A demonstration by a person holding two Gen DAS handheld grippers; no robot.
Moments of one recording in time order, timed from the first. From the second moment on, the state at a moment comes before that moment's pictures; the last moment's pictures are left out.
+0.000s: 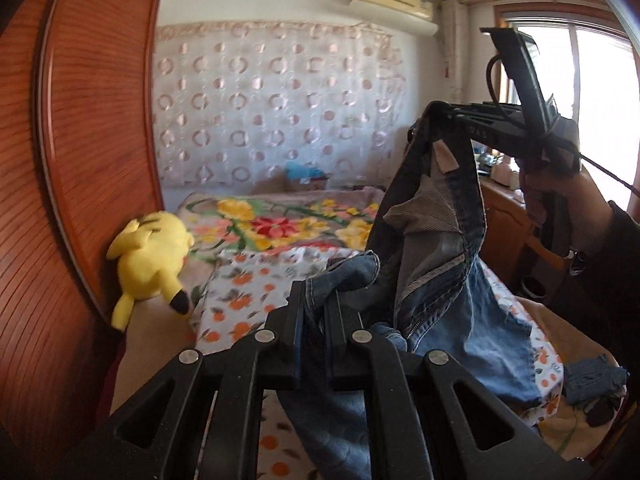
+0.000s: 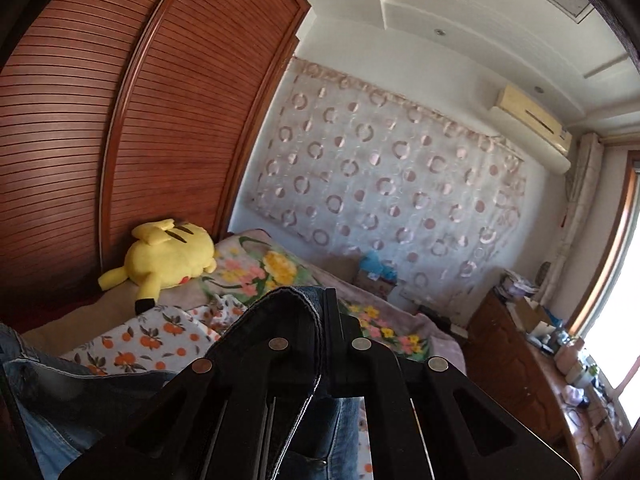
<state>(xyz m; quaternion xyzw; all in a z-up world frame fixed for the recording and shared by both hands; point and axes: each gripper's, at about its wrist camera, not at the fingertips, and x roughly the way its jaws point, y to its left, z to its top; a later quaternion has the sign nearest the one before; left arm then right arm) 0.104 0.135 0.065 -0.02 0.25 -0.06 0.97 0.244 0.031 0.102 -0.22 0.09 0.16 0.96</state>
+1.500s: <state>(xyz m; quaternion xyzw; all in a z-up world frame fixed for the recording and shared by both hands) 0.220 0.022 -0.004 0.03 0.31 -0.12 0.94 0.279 -0.213 -0.078 -0.06 0.36 0.08 0.93</state>
